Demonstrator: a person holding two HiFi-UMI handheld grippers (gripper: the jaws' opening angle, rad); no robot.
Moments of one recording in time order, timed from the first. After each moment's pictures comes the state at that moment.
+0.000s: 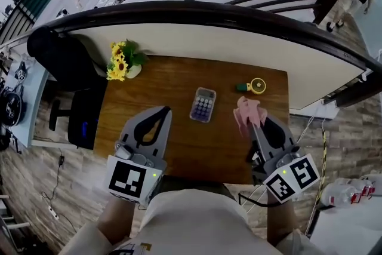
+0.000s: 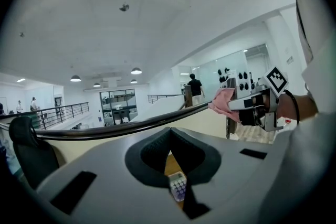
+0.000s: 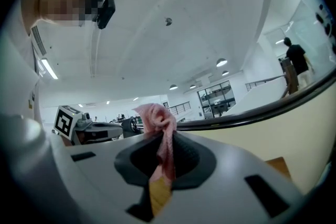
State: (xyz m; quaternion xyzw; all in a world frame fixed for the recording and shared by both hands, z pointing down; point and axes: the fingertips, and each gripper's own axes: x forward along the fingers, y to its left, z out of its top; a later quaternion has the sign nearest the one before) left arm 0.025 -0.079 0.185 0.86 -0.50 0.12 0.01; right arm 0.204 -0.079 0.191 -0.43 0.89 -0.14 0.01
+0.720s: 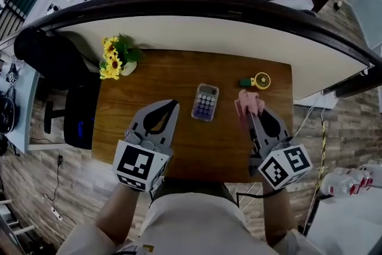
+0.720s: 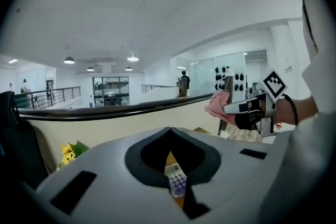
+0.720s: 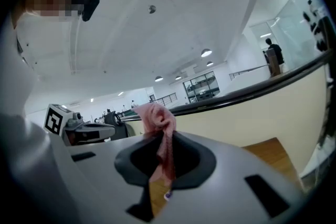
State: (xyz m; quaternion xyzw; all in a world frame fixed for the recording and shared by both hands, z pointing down) left arm 0.013 -0.136 0.258 0.87 -0.46 0.14 0.08; right arm 0.193 -0.133 0.265 -0.49 0.85 -0.20 -0.02
